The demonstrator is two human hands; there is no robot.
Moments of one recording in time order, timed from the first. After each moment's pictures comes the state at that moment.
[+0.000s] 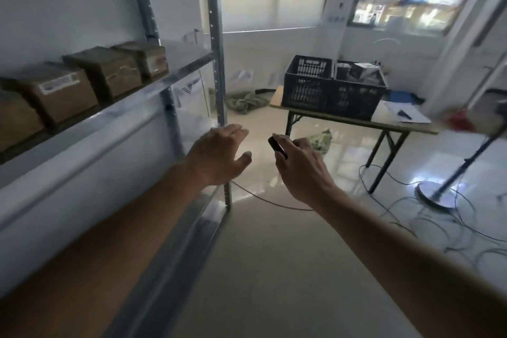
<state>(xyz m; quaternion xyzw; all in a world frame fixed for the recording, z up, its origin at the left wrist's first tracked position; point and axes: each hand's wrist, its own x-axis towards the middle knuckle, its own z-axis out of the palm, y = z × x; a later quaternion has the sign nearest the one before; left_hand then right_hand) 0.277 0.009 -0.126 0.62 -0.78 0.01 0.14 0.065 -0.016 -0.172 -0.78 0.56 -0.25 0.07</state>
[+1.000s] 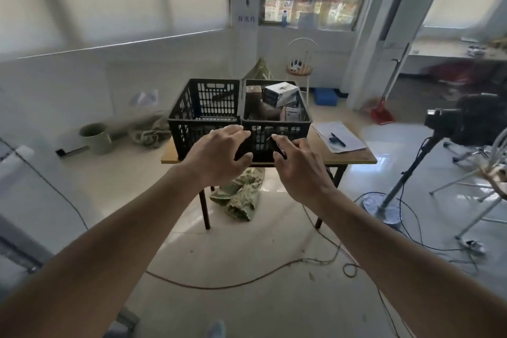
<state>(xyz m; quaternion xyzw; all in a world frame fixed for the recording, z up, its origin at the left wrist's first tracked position) -0.064 -0.635 -0.129 0.48 -0.87 -0.04 0.14 -0.272 -0.596 -0.178 -0.67 0.70 -0.26 0.06</state>
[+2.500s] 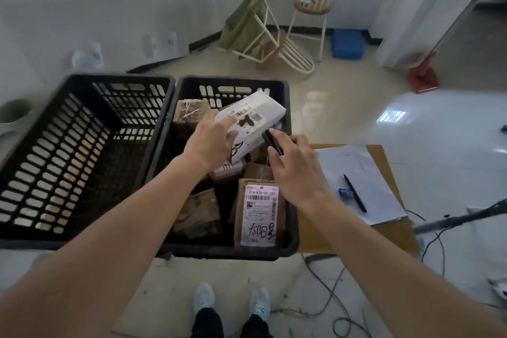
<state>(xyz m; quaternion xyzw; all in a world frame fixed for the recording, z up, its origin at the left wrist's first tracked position) -0.376 -1.285 -0.276 0.61 -0.76 -0.20 0.10 -0.566 -1.197 -0.293 -0.64 0.72 -0.21 0.18</state>
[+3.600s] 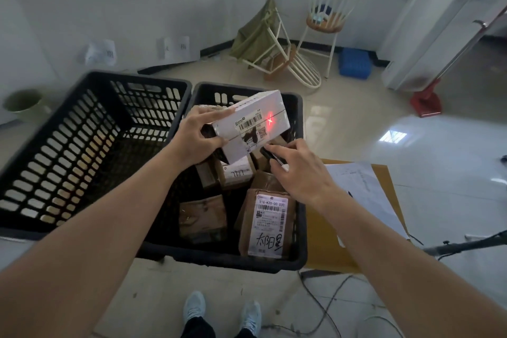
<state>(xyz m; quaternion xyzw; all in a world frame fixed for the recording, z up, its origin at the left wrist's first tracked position) -0.305 -1.309 -0.284 0.56 -0.69 -0.36 0.30 -0.563 -1.224 -0.273 -0.71 0.66 -0.12 0.20</state>
